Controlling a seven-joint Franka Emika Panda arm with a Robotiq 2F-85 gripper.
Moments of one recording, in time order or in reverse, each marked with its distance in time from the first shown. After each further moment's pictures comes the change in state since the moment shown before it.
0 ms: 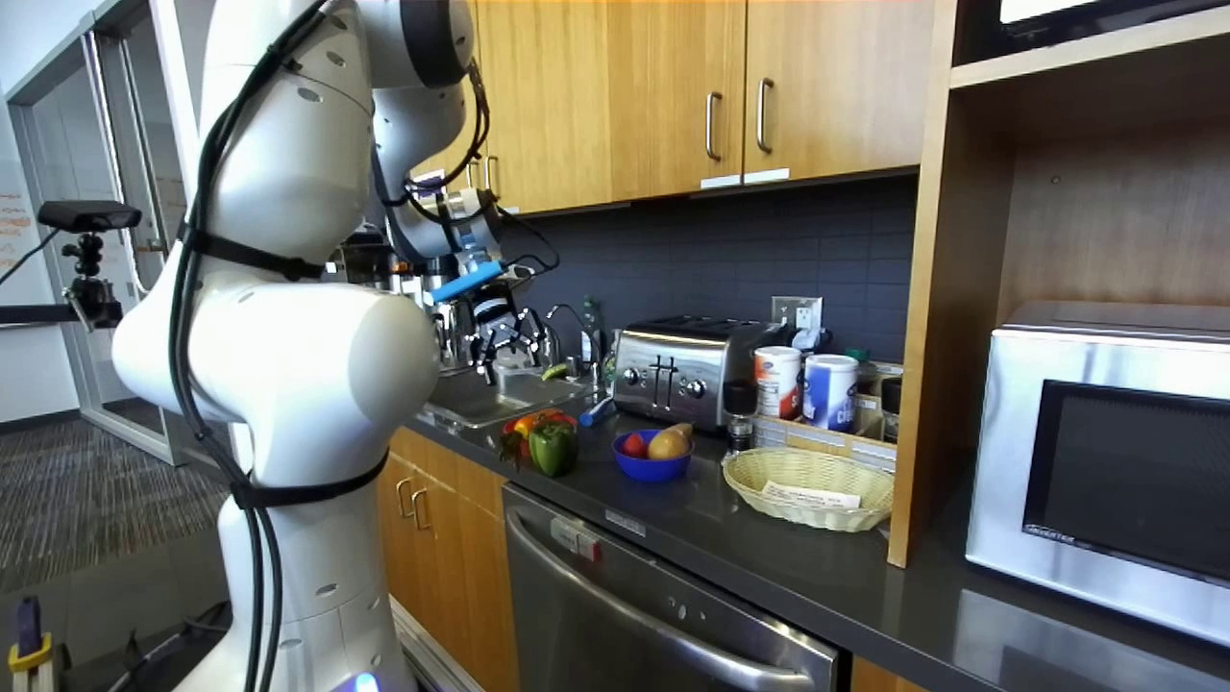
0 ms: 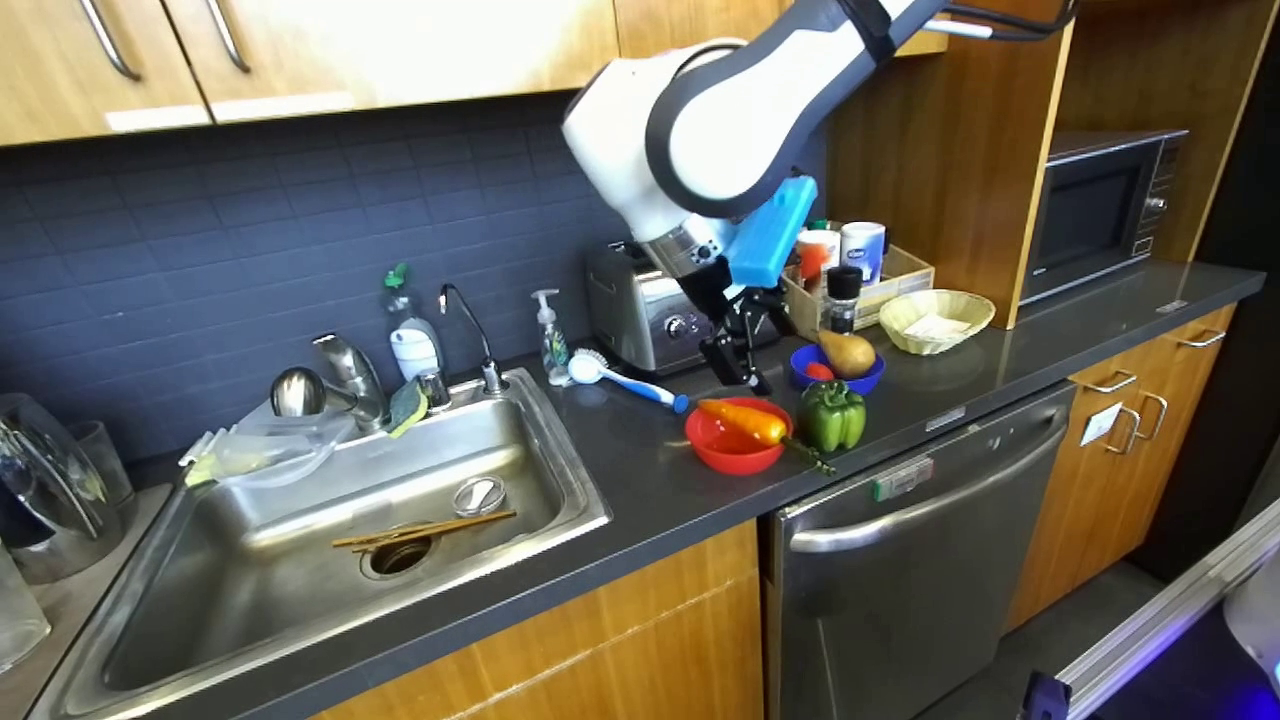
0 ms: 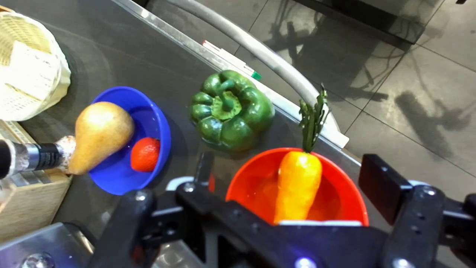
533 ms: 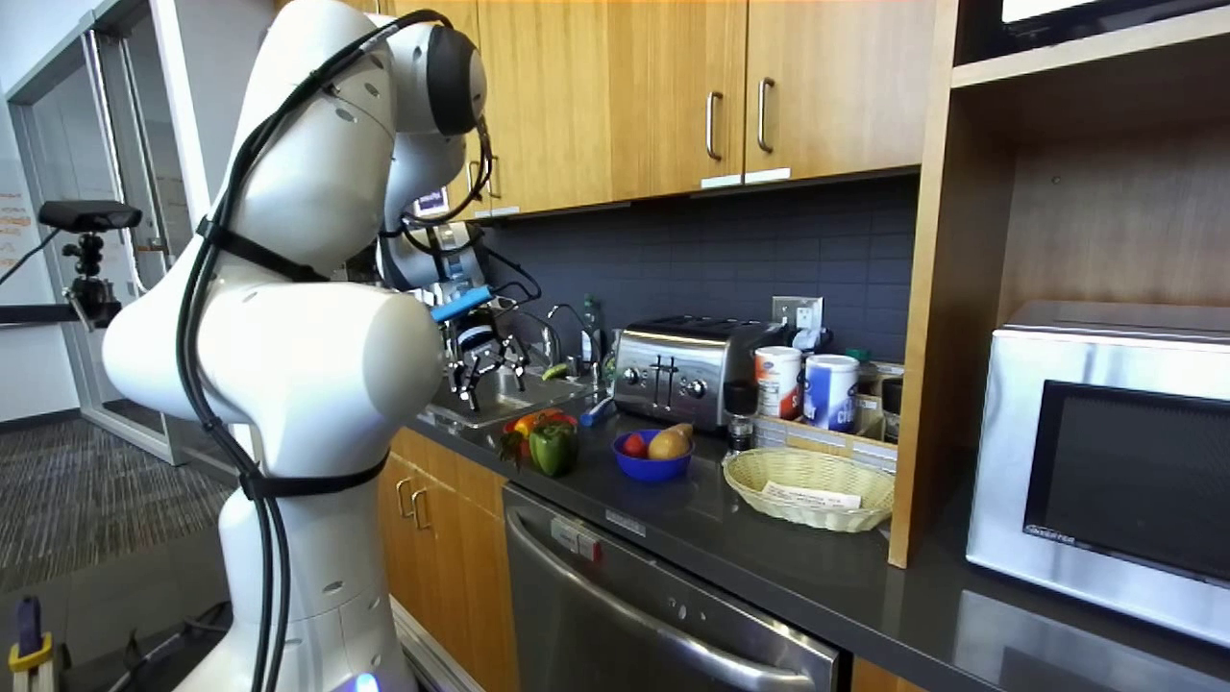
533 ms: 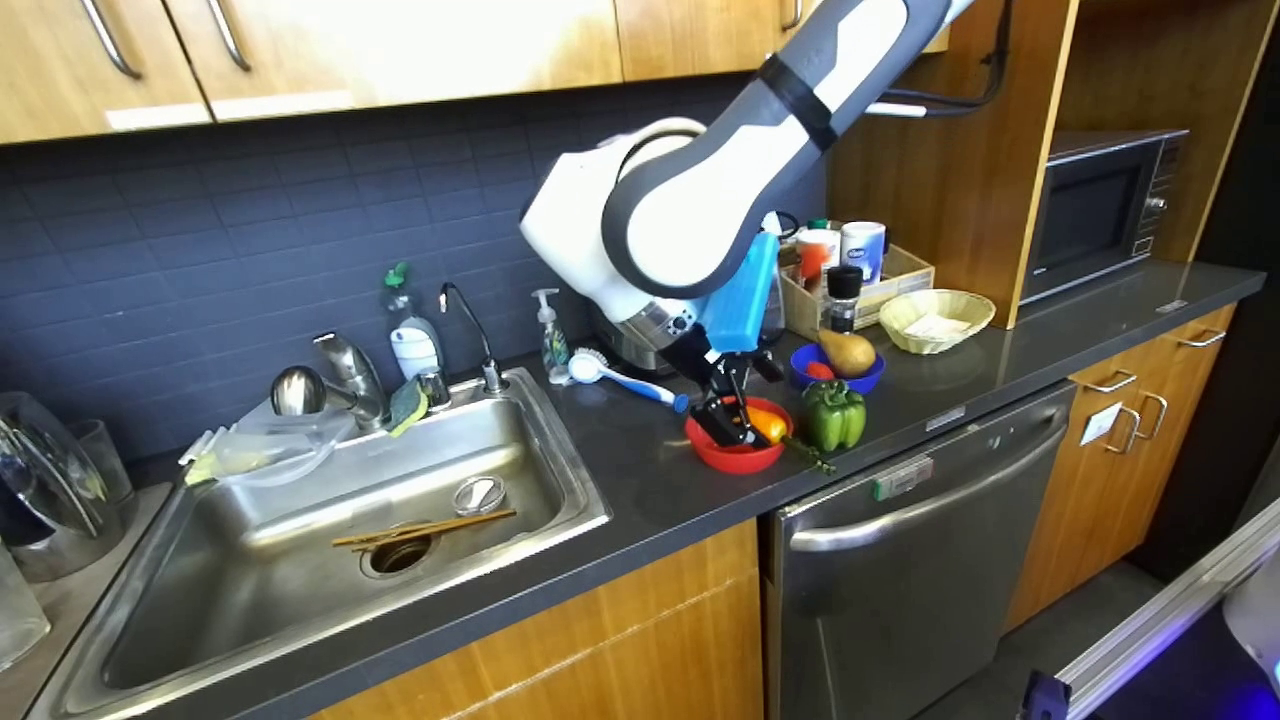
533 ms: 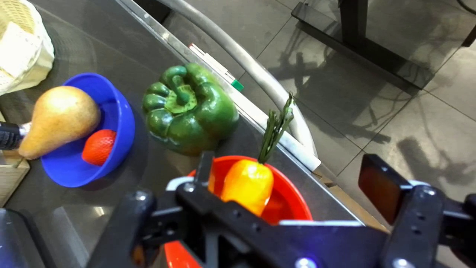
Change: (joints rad) arm 0.084 0.178 0.008 0.105 -0.046 -0.087 -0.015
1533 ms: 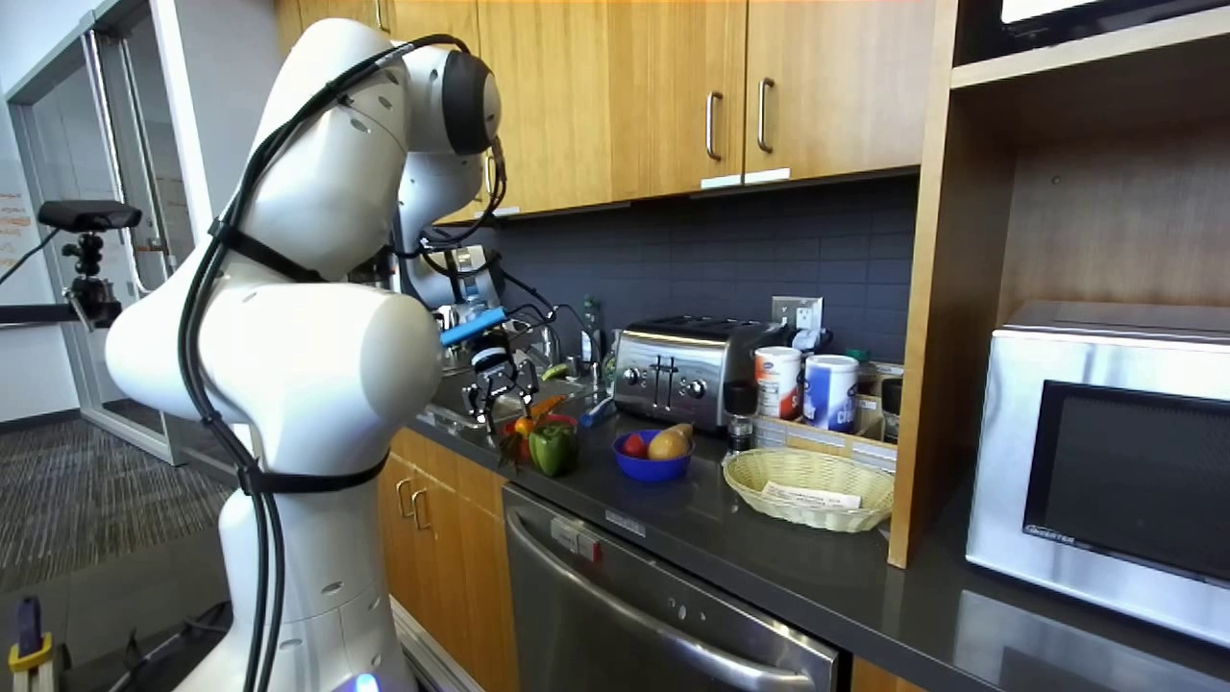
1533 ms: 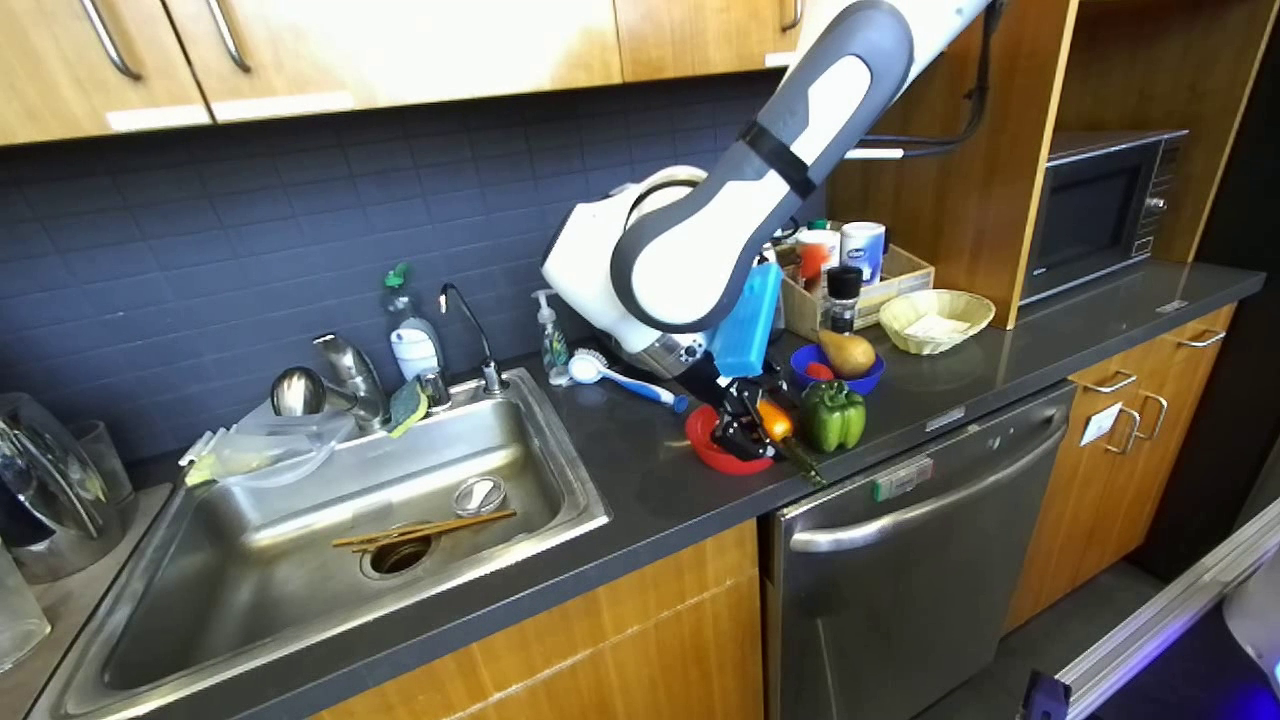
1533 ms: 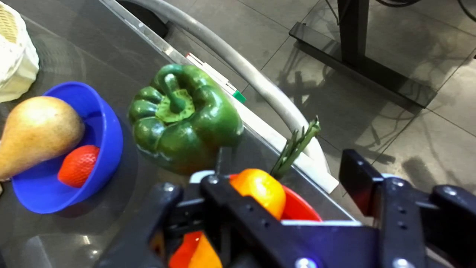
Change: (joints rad) arm -0.018 0.084 -0.029 0.013 0.001 0.000 -0.013
